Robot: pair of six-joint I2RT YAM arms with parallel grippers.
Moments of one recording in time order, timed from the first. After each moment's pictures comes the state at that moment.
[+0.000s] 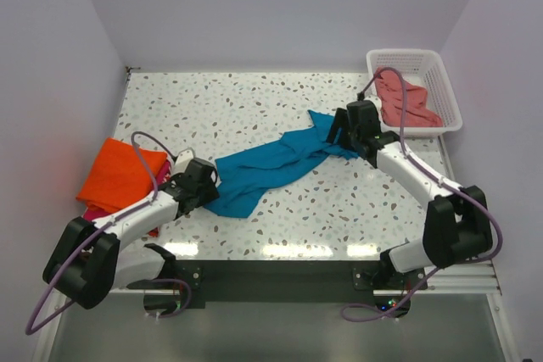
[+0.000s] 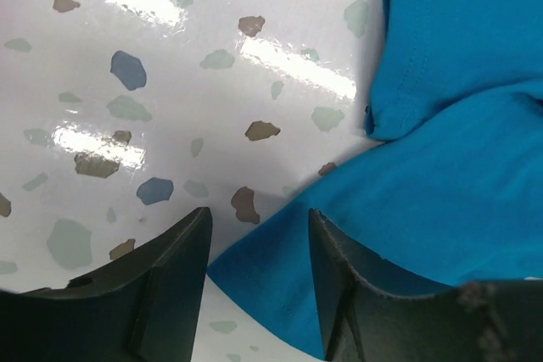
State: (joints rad) left arm -0.48 1.18 0.47 -0.31 -0.34 -0.84; right arm 0.33 1.41 0.98 -0.32 0.24 0.55
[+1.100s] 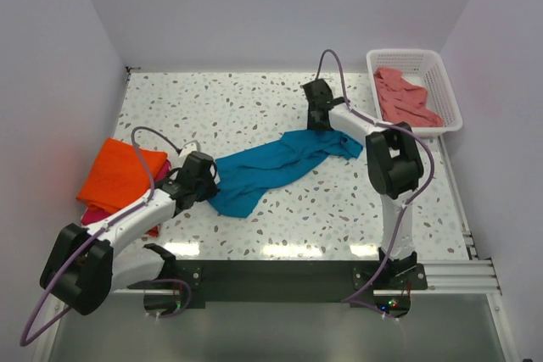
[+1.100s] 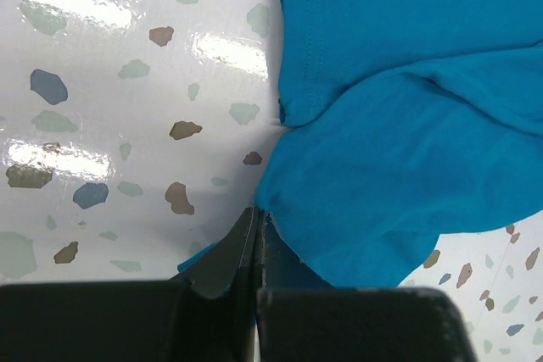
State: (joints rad) left arm -0.48 1.15 0.53 -0.30 -0.23 -0.81; right arm 0.41 2.10 1.59 -0.44 0.37 0.40
